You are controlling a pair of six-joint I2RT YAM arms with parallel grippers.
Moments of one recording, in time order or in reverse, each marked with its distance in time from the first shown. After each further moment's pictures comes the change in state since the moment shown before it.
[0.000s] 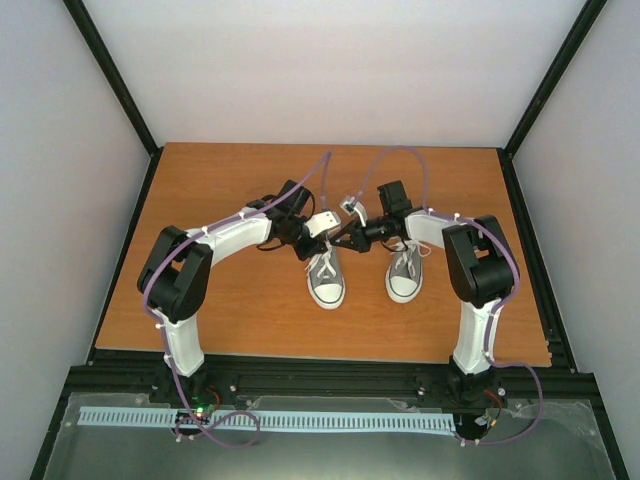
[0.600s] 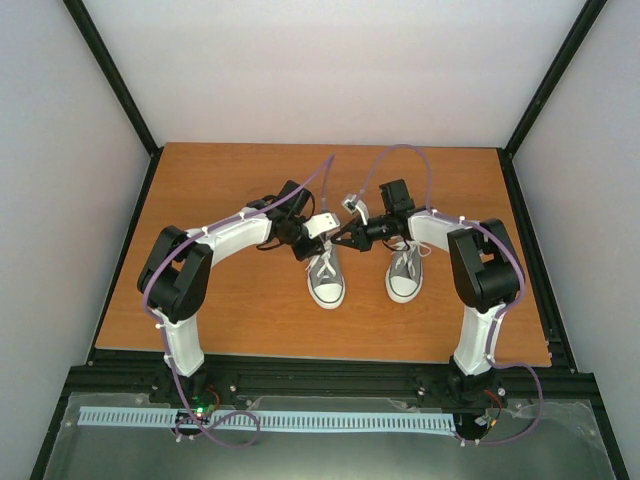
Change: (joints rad) left arm 0.000 0.000 0.000 -0.010 -0.063 0.051; right arm 0.000 -0.045 -0.019 -0.004 0.009 0.027
